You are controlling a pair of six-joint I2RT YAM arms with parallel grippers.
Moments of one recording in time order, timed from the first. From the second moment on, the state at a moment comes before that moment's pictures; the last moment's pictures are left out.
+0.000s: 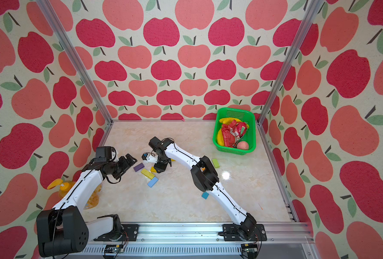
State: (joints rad) left arm 0.11 1.21 0.77 -0.55 0.34 -0.59; right arm 0.97 2.61 2.42 -1.15 -0.26 -0.47
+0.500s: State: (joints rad) left arm 0.09 1.21 0.77 -0.53 0.37 -0.59; right arm 0.96 2.45 2.26 -1.04 -0.26 -0.26
